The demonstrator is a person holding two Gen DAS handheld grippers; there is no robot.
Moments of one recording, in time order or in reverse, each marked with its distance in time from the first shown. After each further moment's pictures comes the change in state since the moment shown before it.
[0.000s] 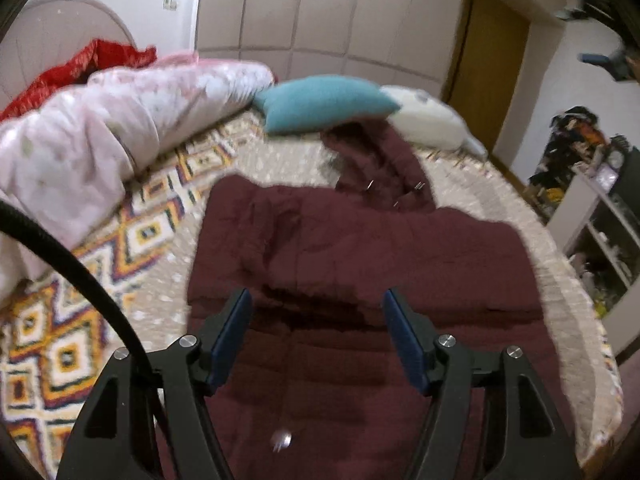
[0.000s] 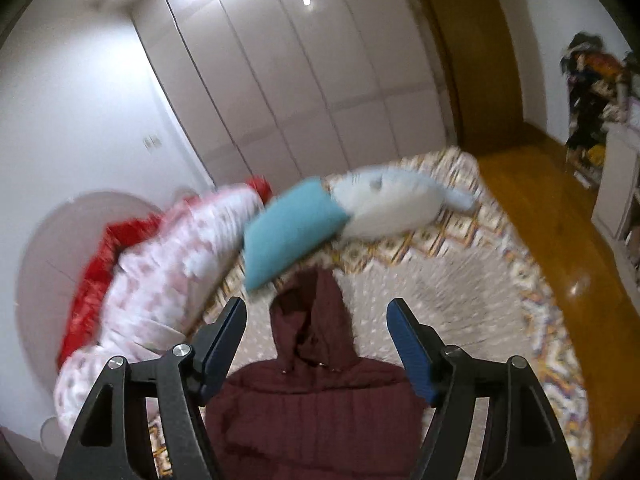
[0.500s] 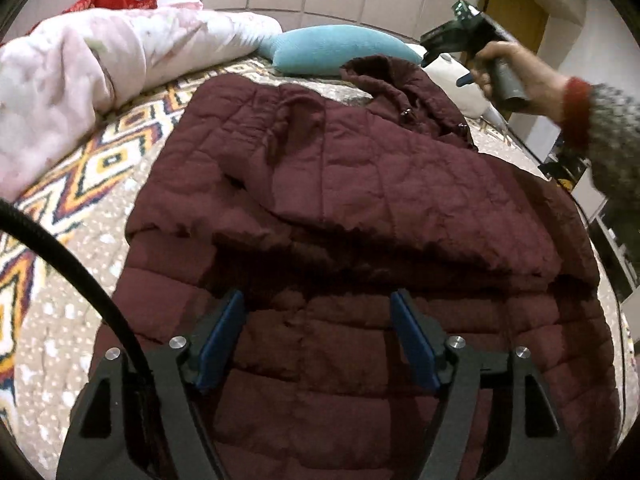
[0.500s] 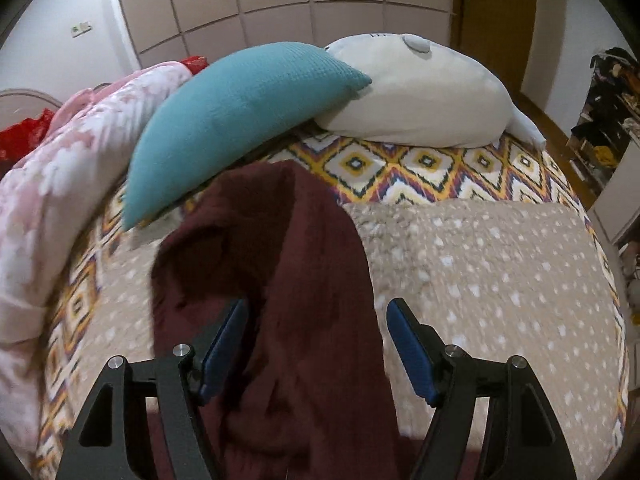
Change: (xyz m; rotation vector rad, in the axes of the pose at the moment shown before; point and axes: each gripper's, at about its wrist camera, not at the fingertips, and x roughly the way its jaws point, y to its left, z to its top) left arm 0.091 0.029 -0.046 -0.048 0.081 -0.032; right arm 0.362 0.002 -0.046 -0.102 0.184 -0.250
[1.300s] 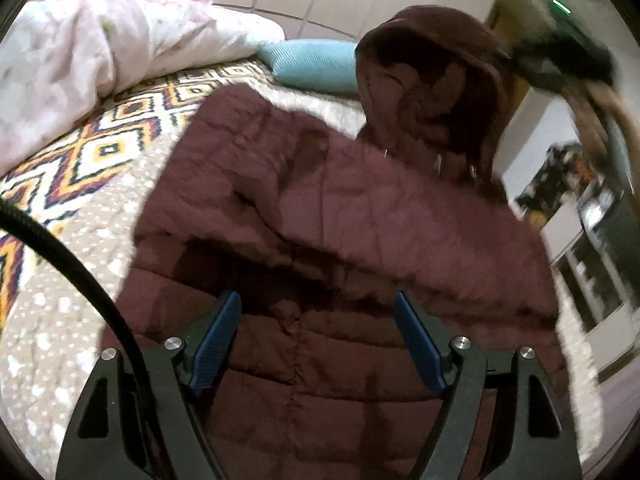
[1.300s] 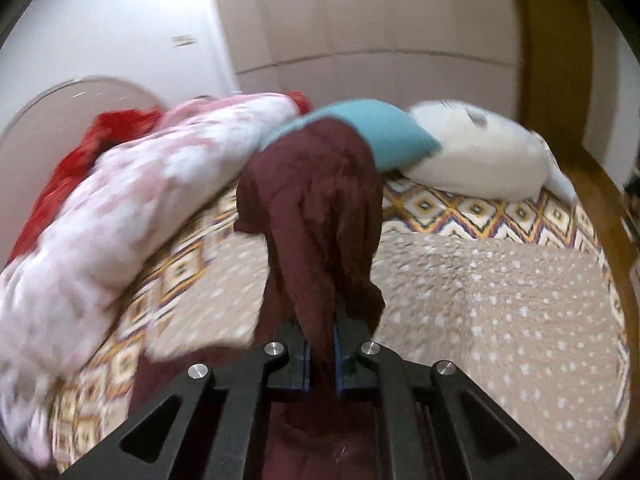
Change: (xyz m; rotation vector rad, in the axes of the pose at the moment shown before) left arm -0.034 0.022 0.008 -0.132 -0.057 -0.126; right arm -0.202 0.029 -0.089 -0.256 -0.153 0.288
